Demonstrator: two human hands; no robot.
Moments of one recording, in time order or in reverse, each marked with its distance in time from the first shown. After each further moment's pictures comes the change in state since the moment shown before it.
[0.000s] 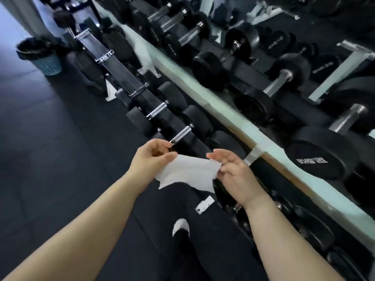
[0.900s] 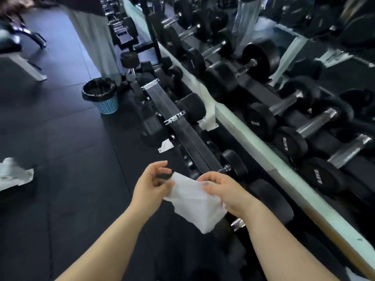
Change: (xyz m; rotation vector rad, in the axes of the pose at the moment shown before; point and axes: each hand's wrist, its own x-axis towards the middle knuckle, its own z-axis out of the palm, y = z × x) left_hand 0.408 0.057 -0.371 0.020 0.245 0.055; right_hand 0.460 -0.050 0.399 -0.585 -0.377 0.189
